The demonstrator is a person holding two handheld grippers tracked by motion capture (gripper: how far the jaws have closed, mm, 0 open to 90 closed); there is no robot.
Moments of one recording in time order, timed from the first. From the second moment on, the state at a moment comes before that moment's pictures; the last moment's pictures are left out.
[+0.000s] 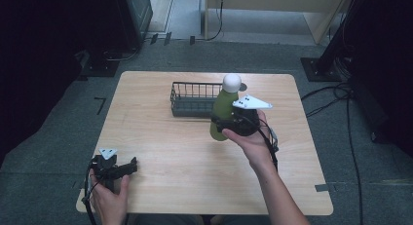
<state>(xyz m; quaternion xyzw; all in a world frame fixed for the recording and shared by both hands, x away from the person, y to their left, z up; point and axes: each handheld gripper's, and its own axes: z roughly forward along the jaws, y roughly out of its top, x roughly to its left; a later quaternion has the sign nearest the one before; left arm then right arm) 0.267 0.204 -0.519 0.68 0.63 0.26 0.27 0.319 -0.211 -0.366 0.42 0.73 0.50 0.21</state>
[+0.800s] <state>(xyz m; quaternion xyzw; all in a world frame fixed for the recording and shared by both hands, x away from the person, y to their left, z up) 0.267 0.204 -0.519 0.68 0.63 0.26 0.27 0.382 -0.196 -0.329 0.43 0.71 0.50 0.23</state>
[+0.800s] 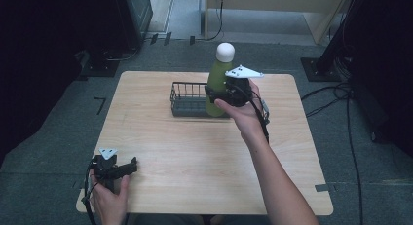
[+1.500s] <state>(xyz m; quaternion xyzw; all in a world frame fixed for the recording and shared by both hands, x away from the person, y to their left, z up) 0.267 0.204 -0.519 0.68 0.63 0.26 0.27 0.454 -0.198 -0.340 0.48 0.68 0.49 0.27</state>
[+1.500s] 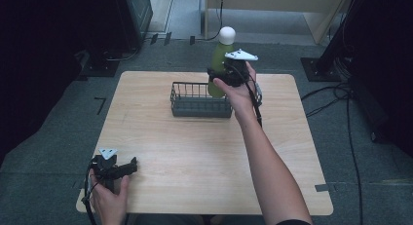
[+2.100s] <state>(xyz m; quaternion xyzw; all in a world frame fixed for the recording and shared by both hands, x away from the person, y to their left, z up) 0.267 0.204 -0.519 0.68 0.63 0.26 0.27 0.466 -0.192 -0.380 0.50 0.68 0.47 0.26</state>
